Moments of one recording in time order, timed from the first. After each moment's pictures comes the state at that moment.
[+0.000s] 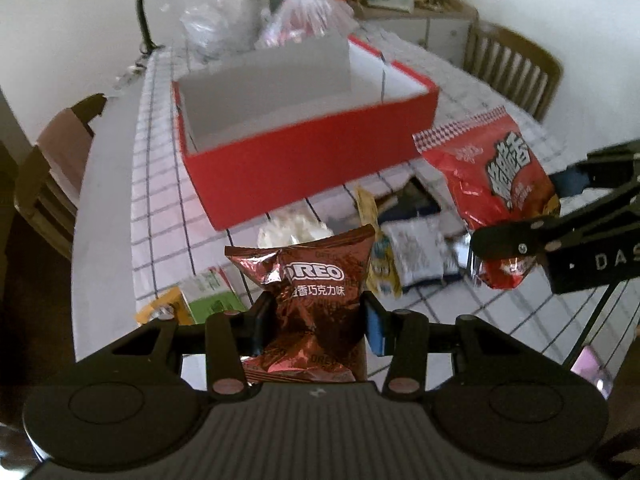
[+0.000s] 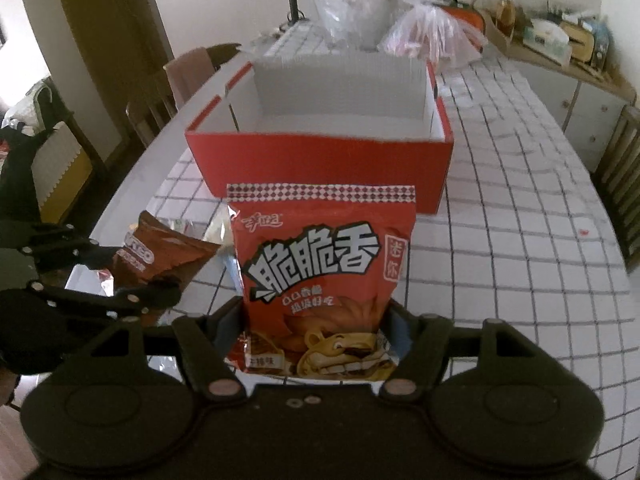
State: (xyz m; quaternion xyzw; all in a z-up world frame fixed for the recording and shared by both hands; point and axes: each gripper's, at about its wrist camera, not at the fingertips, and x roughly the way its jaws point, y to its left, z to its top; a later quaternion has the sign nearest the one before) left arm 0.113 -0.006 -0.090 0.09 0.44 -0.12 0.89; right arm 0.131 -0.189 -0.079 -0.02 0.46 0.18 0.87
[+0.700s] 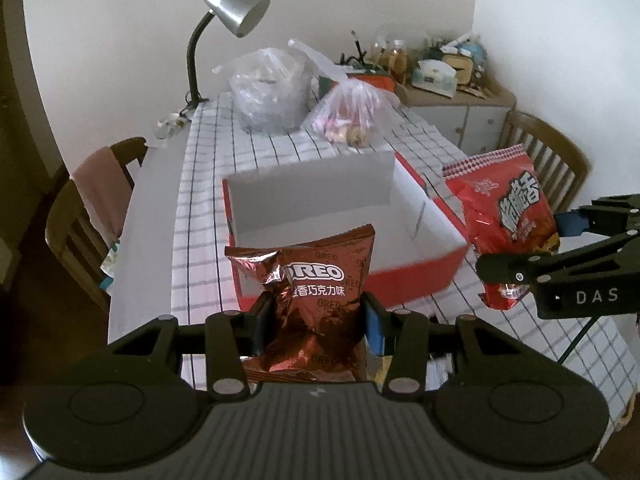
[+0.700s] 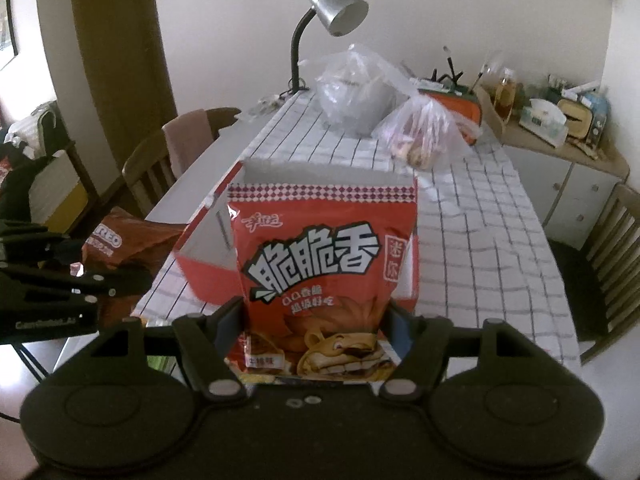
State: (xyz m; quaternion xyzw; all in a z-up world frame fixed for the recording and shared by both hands) left arm 0.169 0.004 -0.004 0.03 0.38 -0.07 0.92; right arm 0.194 -0.195 -0.006 -0.05 0.38 0.19 0.90
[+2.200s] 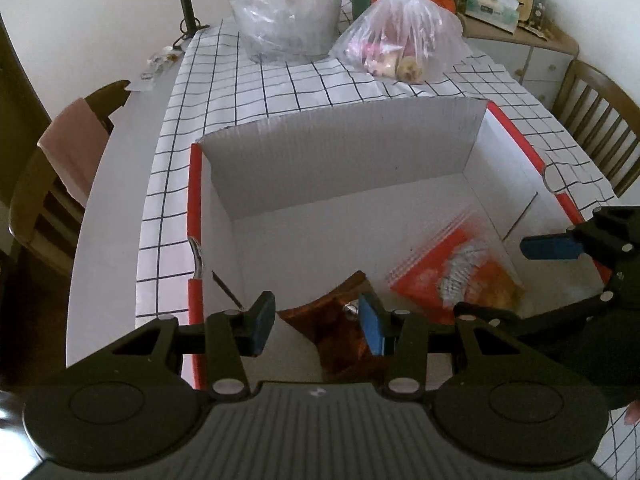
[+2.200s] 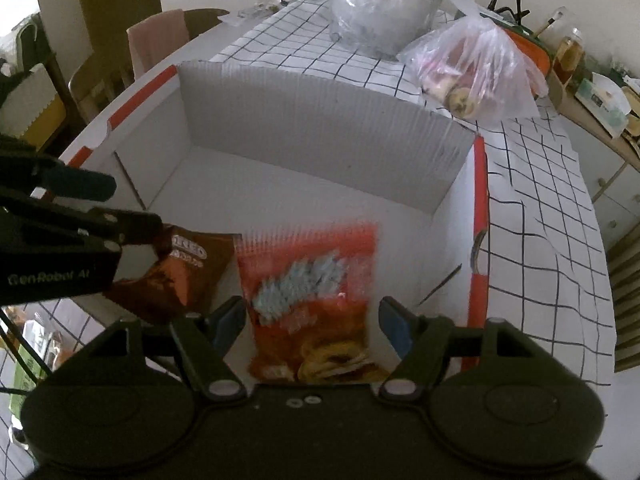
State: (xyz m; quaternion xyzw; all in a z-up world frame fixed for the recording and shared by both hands) left arm 0.330 -0.007 -0.098 0.05 0.48 -0.03 0.88; right arm 0.346 -0.149 -0.124 -0.14 0.48 0.19 0.85
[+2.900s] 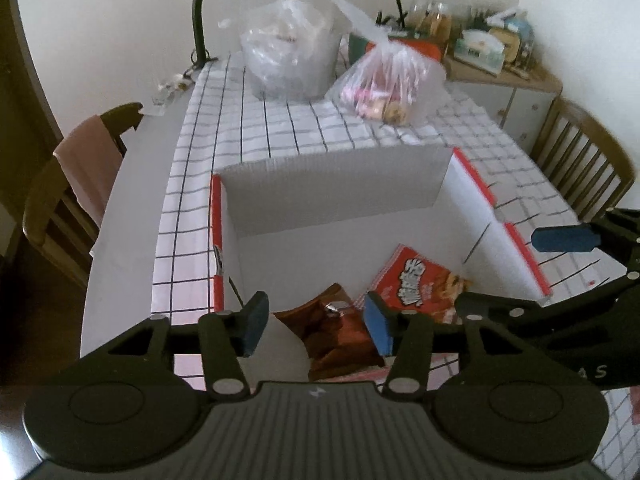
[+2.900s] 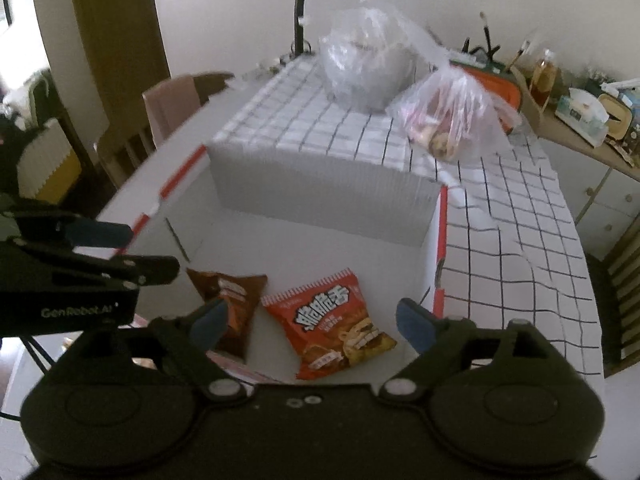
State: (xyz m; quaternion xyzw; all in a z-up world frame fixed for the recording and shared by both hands) left arm 0.284 -0.002 -0.044 0.01 0.43 -0.04 0.90; right arm 0.307 -0.171 -0.057 -0.08 0.42 0.21 0.88
